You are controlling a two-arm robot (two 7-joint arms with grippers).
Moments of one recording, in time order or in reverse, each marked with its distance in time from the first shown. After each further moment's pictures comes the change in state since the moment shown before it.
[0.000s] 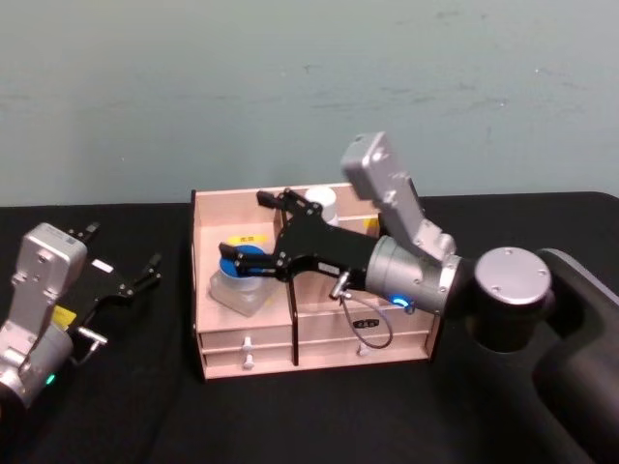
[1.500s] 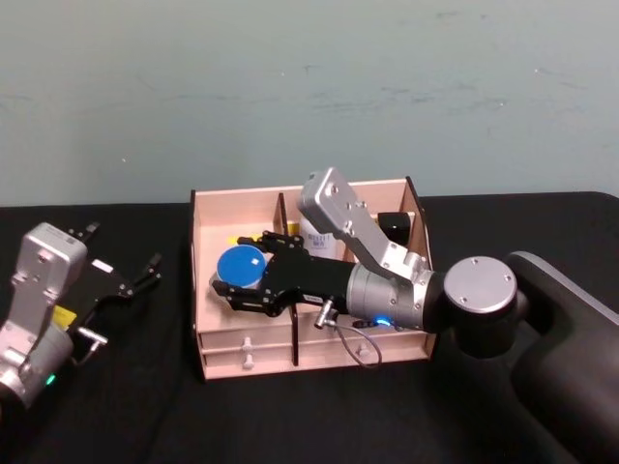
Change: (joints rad) left arm 0.000 0.000 0.000 0.000 0.000 0.000 0.000; right arm 0.057 -0.012 -0.105 0.094 -0.089 0.033 -0.001
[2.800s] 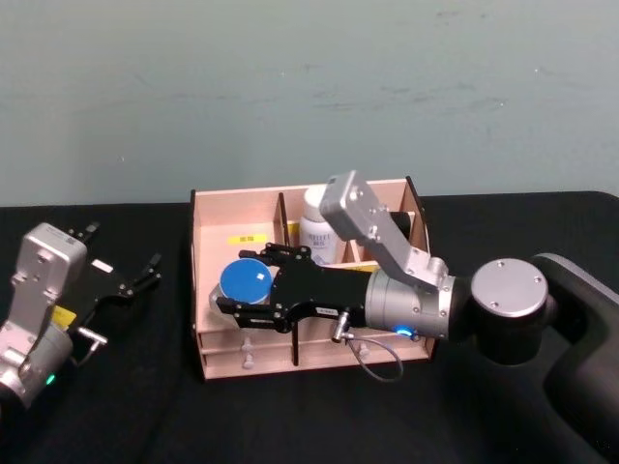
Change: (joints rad) left arm 0.000 0.000 0.000 0.000 0.000 0.000 0.000; right arm -0.018 0.106 -0.048 -0.126 0.118 0.023 0.045
